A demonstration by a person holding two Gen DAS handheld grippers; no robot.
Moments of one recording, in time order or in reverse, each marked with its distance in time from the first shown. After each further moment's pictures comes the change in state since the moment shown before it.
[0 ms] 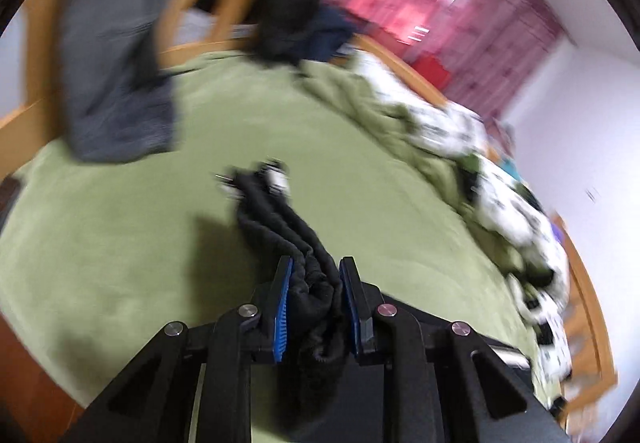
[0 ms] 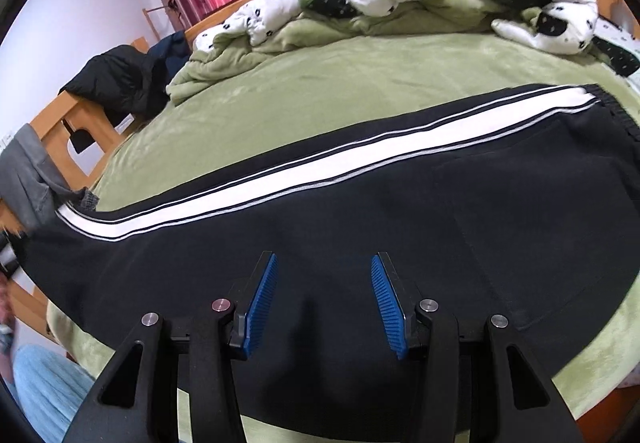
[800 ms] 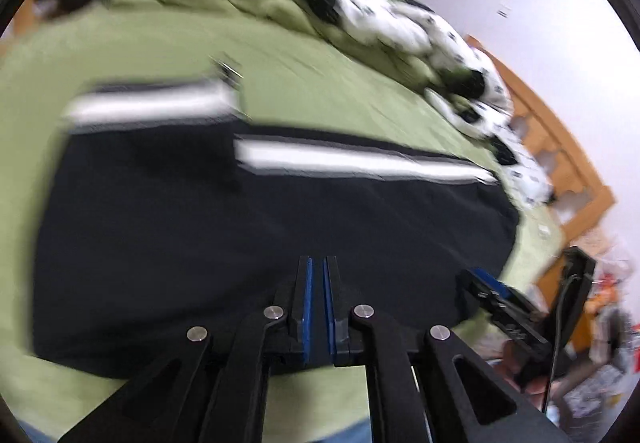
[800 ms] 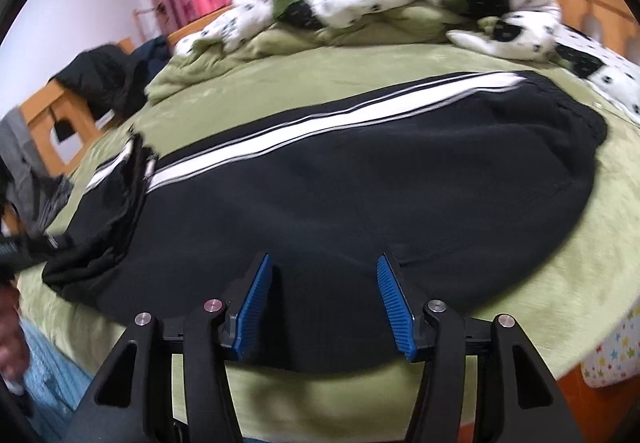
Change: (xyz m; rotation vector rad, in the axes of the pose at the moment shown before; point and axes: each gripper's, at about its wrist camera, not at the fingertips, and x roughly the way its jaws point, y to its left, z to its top) left arm 0.079 -0.159 -0.156 0.400 0.315 -0.158; right arm -0.014 -0.029 -0.040 -0.051 -0.011 -0.065
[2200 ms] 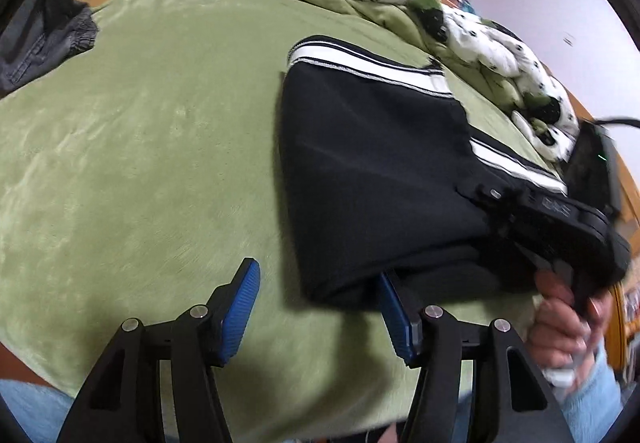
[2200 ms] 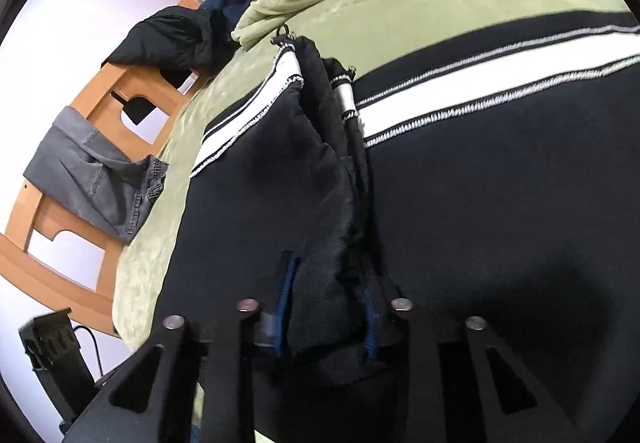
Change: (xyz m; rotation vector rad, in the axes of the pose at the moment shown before) left arm -0.025 0.155 -0.070 -0.142 -0.012 0.178; right arm 0.123 0.189 0.020 0.122 0.214 0.372
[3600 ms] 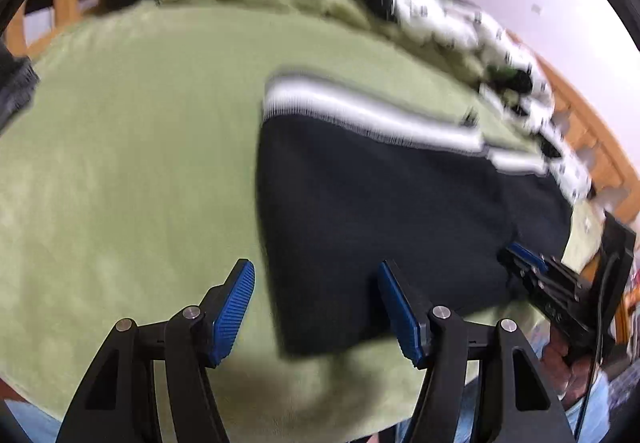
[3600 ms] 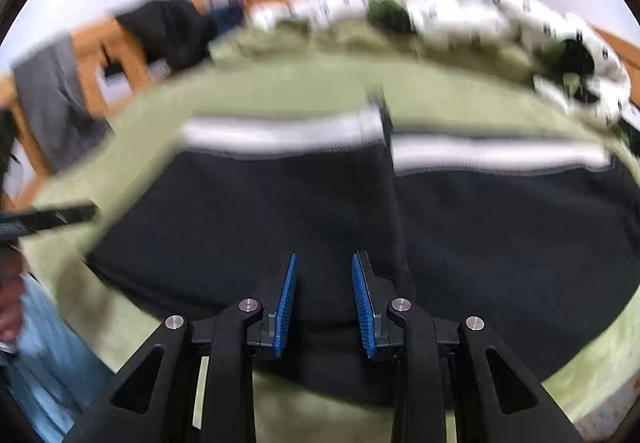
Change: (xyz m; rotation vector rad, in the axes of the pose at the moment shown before) left arm 0.014 -0.081 0.008 0.145 0.071 -0.058; right arm -0.102 -0.070 -0.052 -0.323 -0.115 -0.387
